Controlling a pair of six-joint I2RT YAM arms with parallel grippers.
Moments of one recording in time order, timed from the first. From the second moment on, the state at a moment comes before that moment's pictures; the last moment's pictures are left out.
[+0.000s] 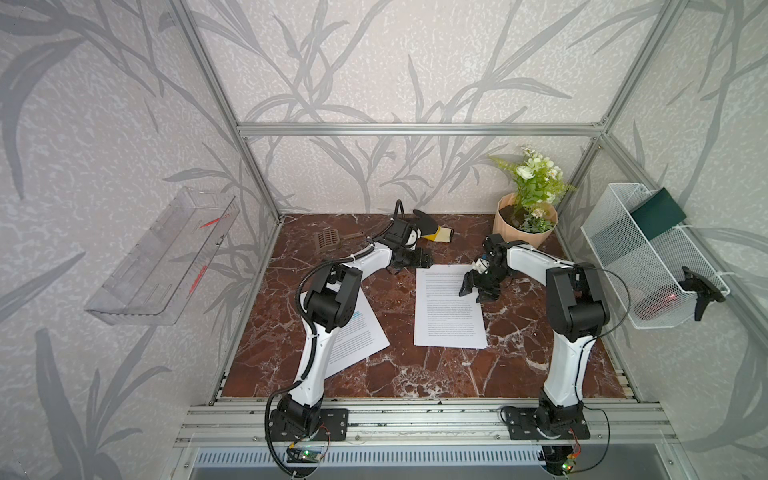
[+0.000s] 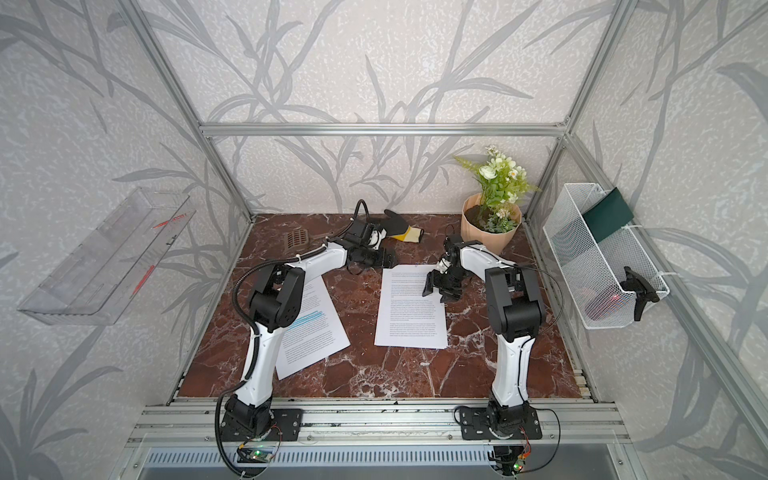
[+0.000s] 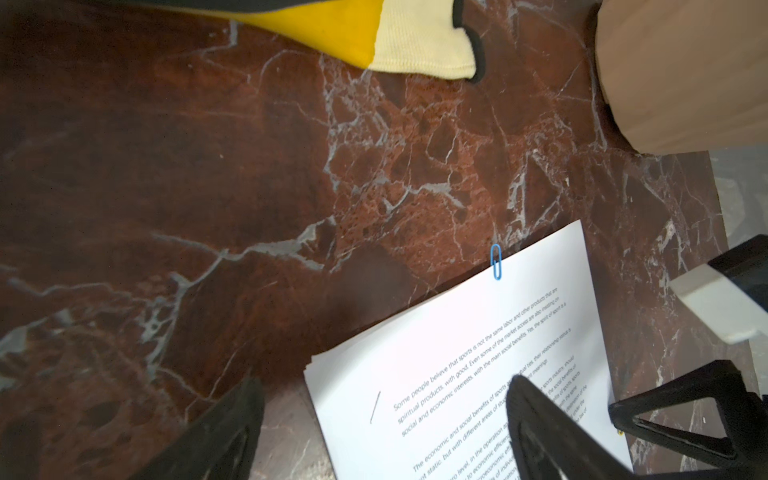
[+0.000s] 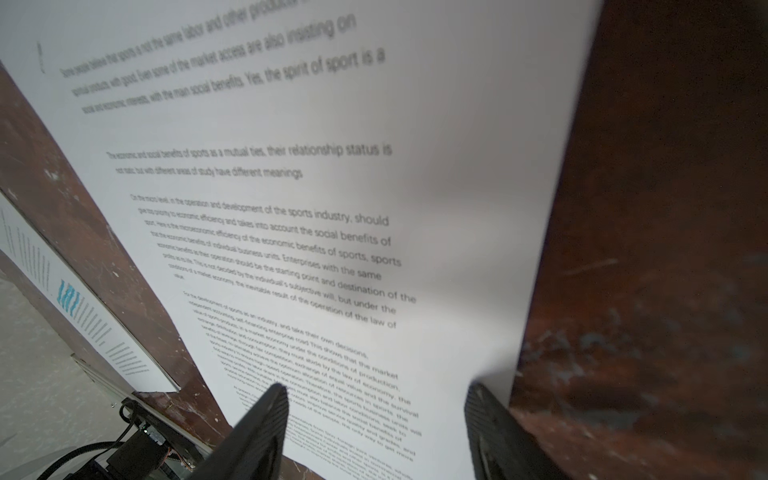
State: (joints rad) left arm -0.46 2.30 1.75 -0.37 0.35 -0.35; right arm 0.20 2.02 1.40 -0.88 -0.45 0.33
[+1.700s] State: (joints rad) left arm -0.48 2.18 1.59 -0.33 0.59 -0.25; right arm 0.20 2.03 1.40 -0.88 -0.47 0.35
